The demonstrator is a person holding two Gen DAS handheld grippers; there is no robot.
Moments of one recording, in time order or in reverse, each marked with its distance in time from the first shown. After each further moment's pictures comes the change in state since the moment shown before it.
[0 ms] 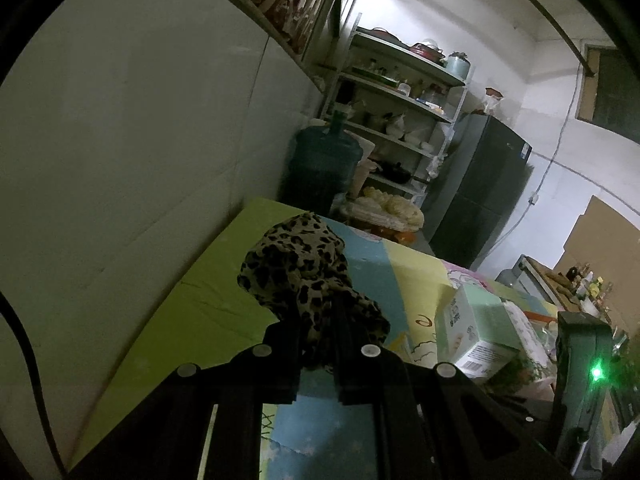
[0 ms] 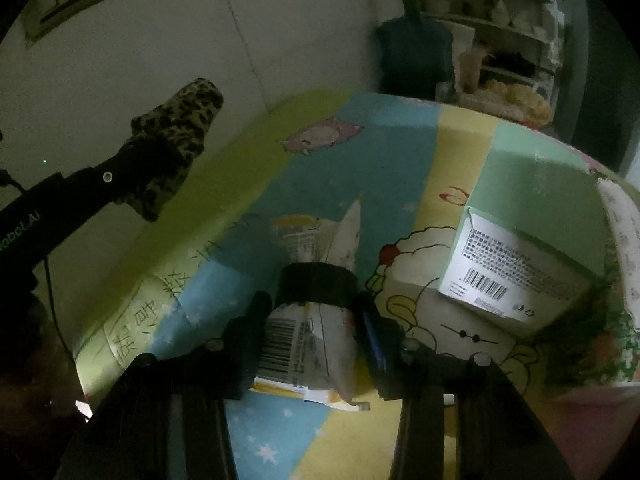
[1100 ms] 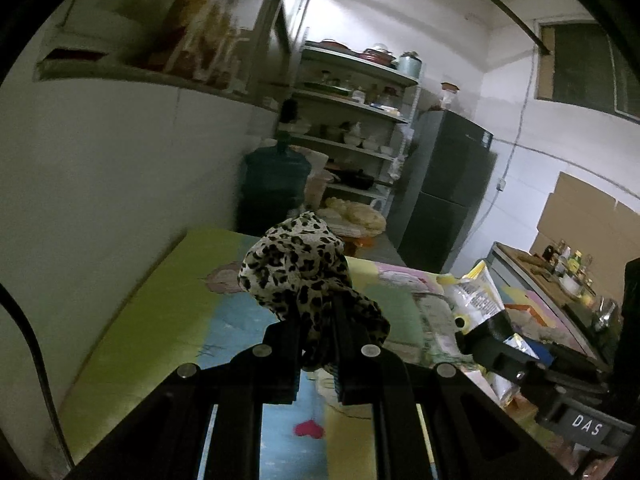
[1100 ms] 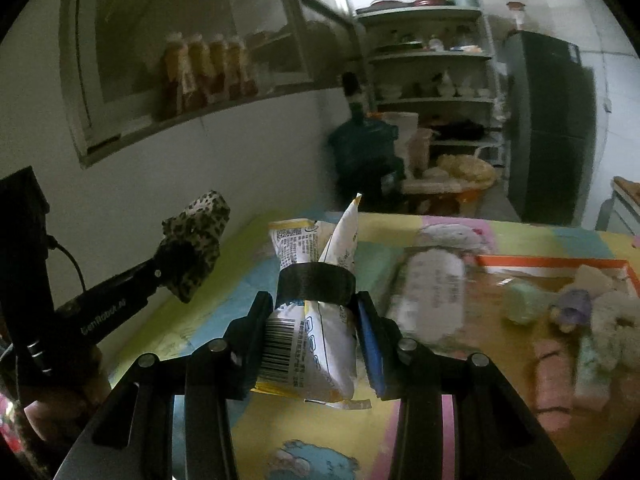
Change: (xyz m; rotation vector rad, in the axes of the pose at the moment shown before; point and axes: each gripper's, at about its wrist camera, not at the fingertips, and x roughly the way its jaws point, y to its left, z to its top) left arm -0.040 -0.099 -0.004 0.135 -0.050 -0.074; right arm -0.177 -0.065 -0.024 0.085 -0.360 -0.067
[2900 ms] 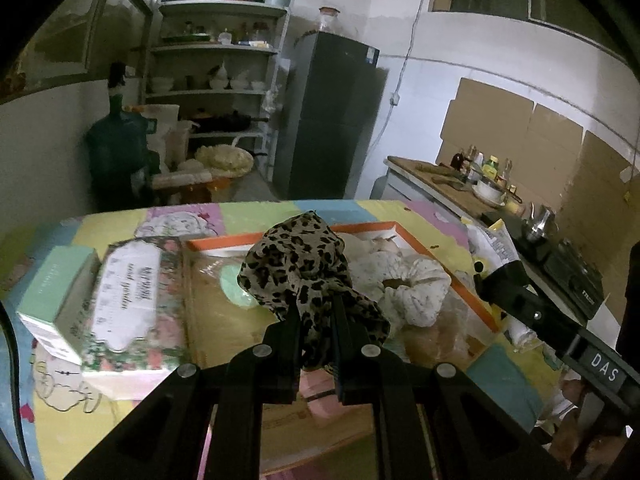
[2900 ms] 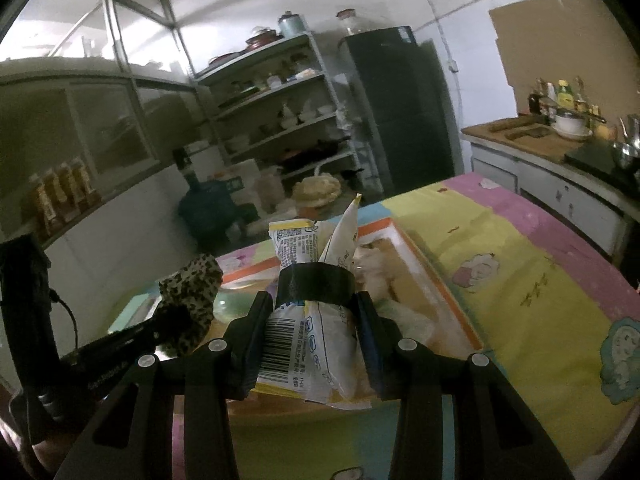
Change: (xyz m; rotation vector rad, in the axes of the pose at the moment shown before) left arm 0.089 -0.265 -0.061 0.223 0.235 -0.299; right arm -0.160 -0.244 -0.067 0.352 -0.169 -0.341
